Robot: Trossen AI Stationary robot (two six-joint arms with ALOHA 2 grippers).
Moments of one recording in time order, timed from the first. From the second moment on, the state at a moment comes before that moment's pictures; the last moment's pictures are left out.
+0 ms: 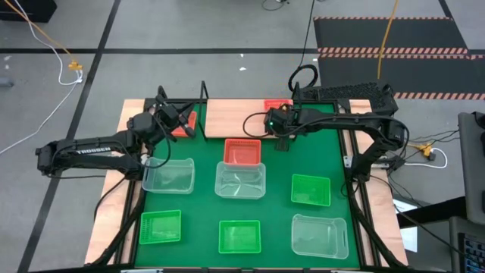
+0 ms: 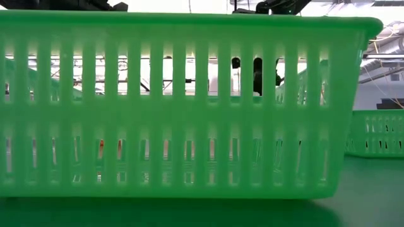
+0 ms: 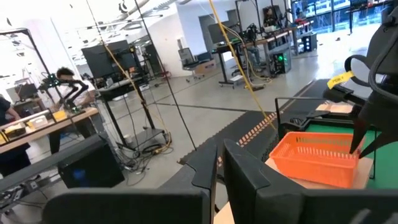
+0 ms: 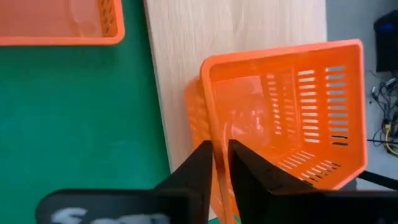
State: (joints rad) left arm 0.27 0.79 0.54 0.32 -0.50 0.29; right arm -0.31 1.61 1.19 -0.76 0.34 -0.28
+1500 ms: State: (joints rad) left arm 0.27 0.79 0.54 0.33 -0.50 0.31; right arm -0.12 1.53 0.84 -0.18 0.13 -1.57
